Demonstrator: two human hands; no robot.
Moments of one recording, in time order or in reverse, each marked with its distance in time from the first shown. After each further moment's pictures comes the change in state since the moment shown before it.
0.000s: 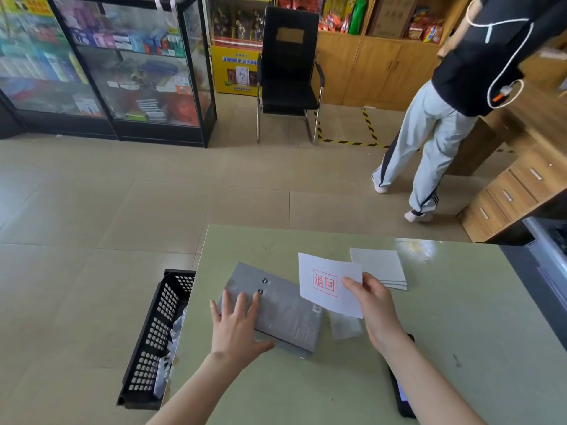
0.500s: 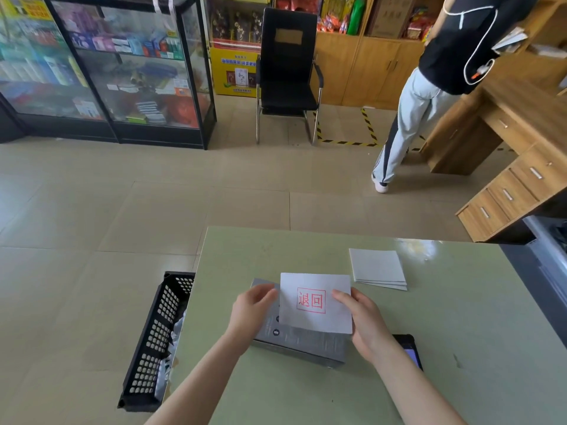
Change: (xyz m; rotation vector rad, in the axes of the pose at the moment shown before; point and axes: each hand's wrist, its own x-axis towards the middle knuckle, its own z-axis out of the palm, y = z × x) left_hand 0.011 0.032 -0.044 -1.249 0.032 -0.196; right_hand -0.006 0.017 0.008 0.201 -0.122 0.208
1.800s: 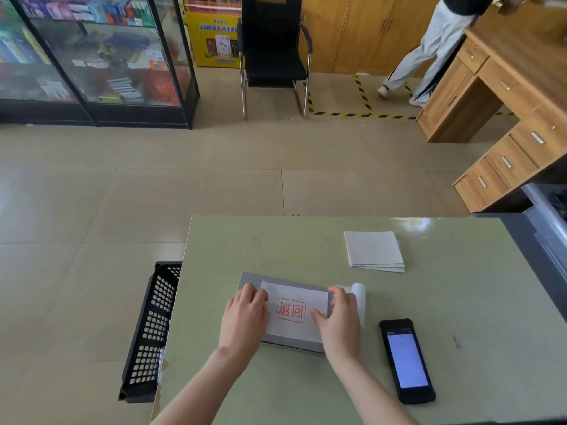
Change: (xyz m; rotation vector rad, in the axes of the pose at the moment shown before) left_hand 0.010 -0.031 0.019 0.907 0.128 0.483; right_hand 0.022 0.062 0.012 -0.925 0.439 -0.206
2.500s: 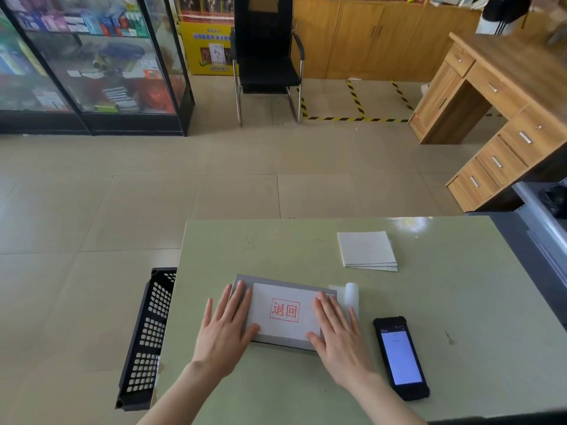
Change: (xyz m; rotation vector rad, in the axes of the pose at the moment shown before) left_hand -0.022 -0.044 0.006 0.268 -0.290 0.046; right_hand -0.005 0.068 -0.003 -0.576 -0.306 -0.521
